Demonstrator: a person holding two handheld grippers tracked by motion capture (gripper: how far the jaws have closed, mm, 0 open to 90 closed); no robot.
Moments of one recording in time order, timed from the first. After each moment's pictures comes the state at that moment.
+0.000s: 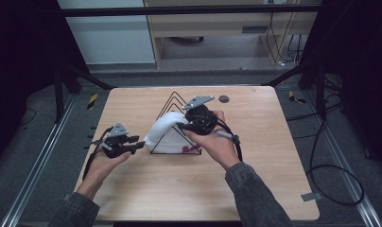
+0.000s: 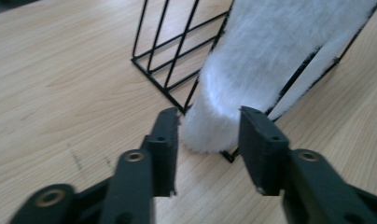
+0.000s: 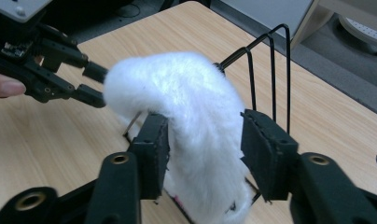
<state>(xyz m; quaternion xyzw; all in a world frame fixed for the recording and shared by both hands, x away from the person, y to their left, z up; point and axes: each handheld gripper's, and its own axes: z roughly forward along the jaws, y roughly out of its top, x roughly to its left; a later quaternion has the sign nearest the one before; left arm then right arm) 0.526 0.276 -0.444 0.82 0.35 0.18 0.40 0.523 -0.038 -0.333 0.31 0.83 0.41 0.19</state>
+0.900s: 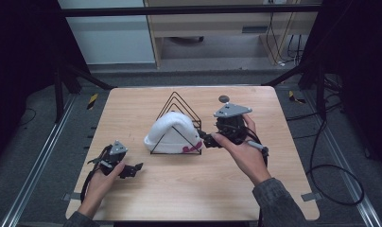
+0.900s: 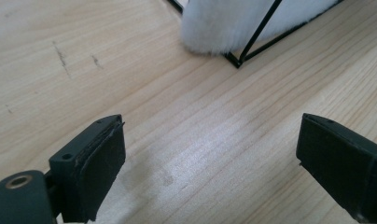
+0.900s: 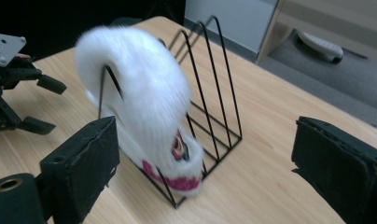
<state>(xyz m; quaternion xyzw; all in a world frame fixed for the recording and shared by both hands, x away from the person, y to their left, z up) 0.492 0.282 -0.490 0.84 0.40 0.18 0.34 0.491 -0.111 -0.334 0.34 0.80 0.44 0.24</state>
